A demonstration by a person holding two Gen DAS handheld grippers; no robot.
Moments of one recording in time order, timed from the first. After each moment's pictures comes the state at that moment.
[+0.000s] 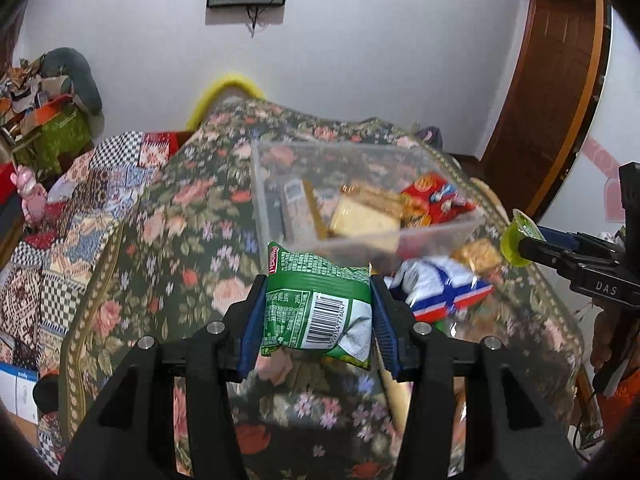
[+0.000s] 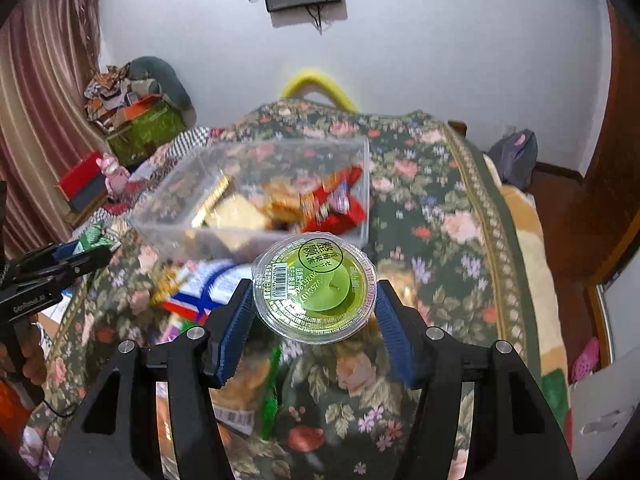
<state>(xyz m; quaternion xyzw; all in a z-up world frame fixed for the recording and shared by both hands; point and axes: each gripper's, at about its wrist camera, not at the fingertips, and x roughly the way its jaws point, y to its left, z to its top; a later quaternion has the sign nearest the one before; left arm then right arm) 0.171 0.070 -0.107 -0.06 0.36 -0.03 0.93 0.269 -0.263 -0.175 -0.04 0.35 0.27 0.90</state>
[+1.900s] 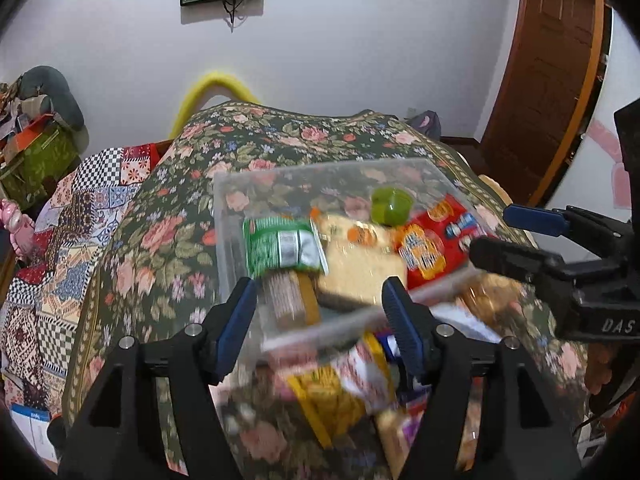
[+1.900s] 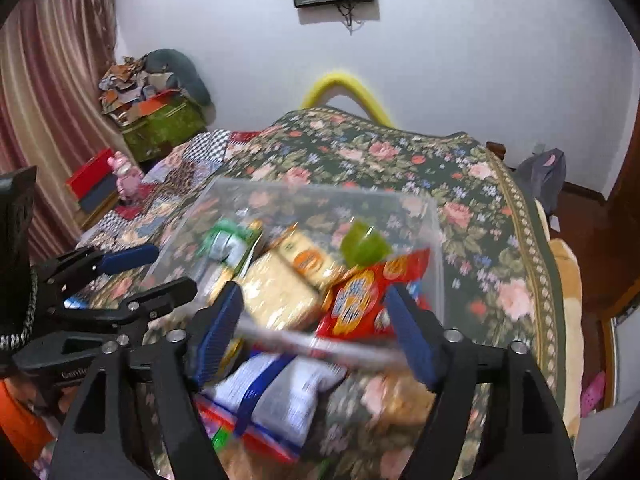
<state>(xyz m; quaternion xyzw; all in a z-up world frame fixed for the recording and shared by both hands) 0.243 0.056 -0.110 -0.03 0.39 -0.04 0.92 0.309 -0.197 -0.161 -0.06 0.36 0.31 0.88</state>
